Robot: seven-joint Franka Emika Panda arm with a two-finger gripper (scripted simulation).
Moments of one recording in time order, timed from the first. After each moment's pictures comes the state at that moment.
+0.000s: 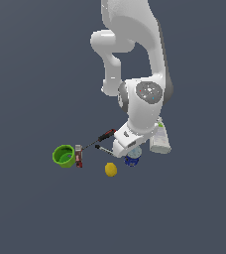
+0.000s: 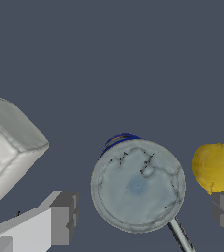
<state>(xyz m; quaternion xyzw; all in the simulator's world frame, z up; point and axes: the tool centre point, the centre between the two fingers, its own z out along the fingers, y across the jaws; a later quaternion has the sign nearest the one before) 0.031 0.090 0.125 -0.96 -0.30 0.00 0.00</state>
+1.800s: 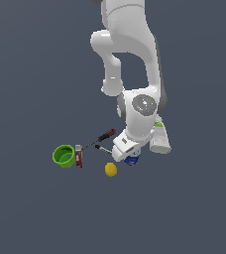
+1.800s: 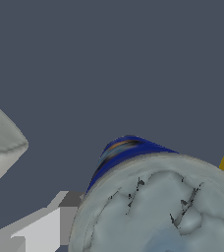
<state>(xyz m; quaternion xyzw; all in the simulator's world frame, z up) 0.027 0.088 0.080 -0.95 -0.30 0.00 0.00</state>
